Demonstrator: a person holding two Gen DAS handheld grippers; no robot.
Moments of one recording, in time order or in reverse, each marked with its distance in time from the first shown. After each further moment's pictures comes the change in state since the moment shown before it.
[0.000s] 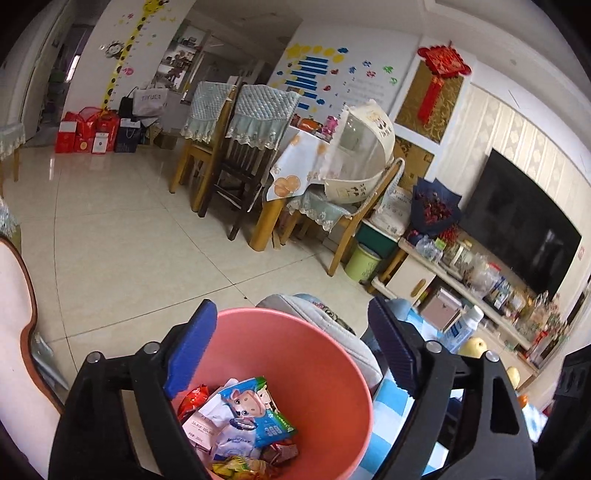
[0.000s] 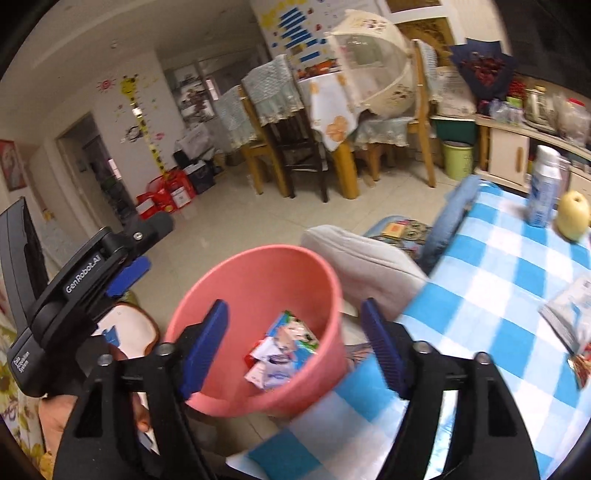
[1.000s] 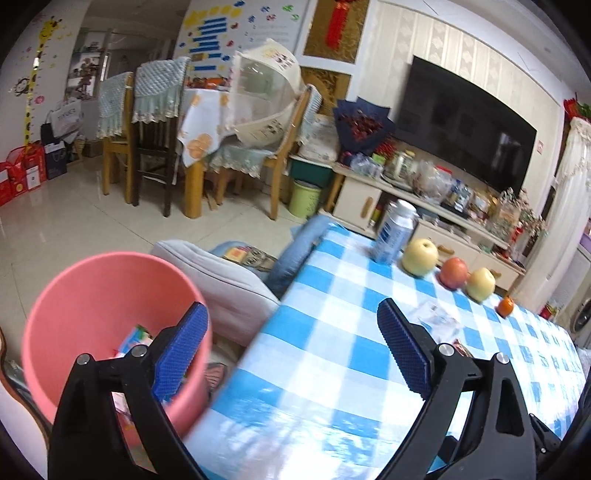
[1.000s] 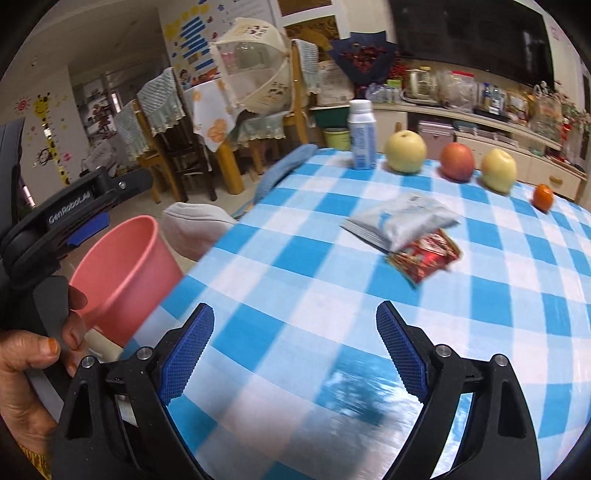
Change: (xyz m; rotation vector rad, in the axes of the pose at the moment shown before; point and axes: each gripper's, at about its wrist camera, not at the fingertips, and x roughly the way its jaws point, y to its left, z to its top) left arm 0.009 -0.156 -0.087 0.292 0.203 -0.158; right arm -0.118 -0.119 -0.096 0.151 -0.014 -0.372
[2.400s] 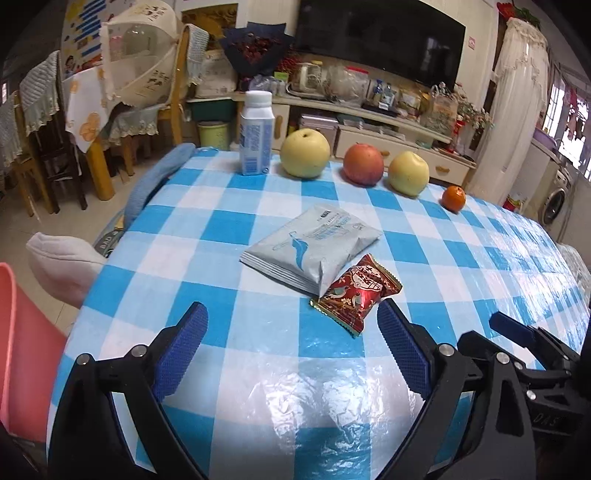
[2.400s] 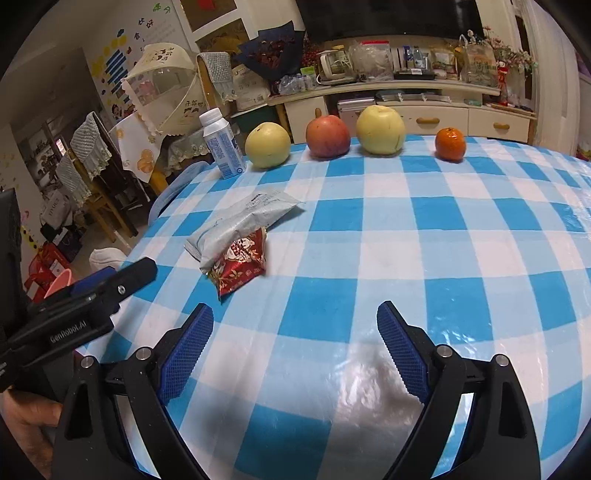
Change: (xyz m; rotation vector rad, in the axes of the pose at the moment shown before) left arm 0.080 -0.158 -0.052 0.288 0.273 -0.195; right arm -0.005 -0.171 -0.002 0.231 0.006 -0.100
